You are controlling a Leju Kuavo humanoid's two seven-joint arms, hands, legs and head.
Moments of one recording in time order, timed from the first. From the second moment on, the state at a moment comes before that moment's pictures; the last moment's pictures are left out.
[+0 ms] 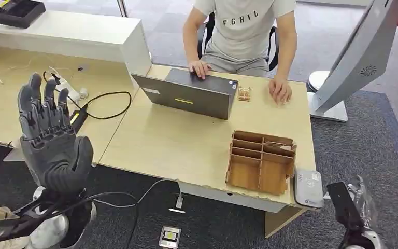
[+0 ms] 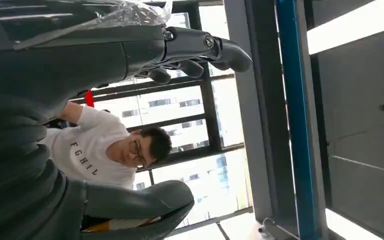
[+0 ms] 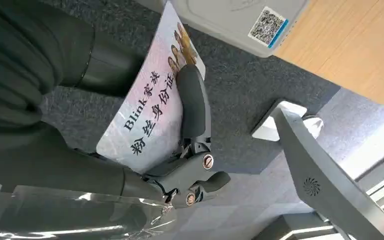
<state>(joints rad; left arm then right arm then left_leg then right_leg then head) 0.00 0.16 -0.46 -2.16 0.16 0.45 -0.61 -0.24 -0.36 0.31 -0.98 0.42 -0.45 -0.05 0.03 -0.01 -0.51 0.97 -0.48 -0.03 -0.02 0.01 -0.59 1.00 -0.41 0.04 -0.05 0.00</state>
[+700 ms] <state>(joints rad) 0.00 0.17 -0.47 -2.16 0.17 0.45 -0.62 -0.20 -0.33 0.35 -1.11 0.42 -0.45 -0.04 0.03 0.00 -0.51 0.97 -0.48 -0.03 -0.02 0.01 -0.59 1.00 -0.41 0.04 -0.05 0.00</state>
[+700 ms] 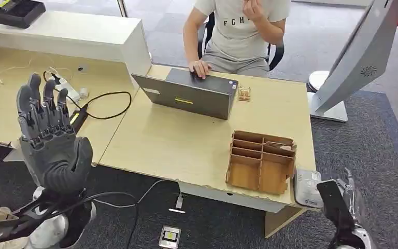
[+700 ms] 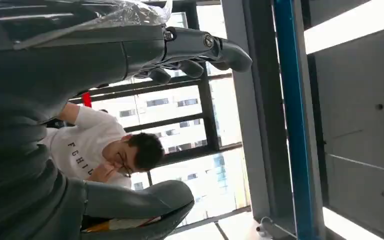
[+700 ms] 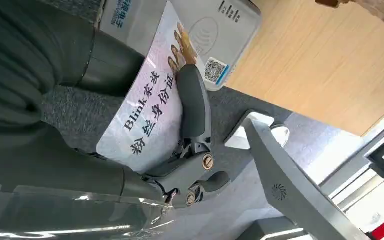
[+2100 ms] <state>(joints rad) -0.02 0.18 -0.47 -2.16 0.18 0.47 -0.65 -0.22 -0.25 0.44 -1.01 0.37 -0.45 -0.10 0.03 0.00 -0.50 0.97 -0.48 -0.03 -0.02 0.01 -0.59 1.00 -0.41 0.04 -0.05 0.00</state>
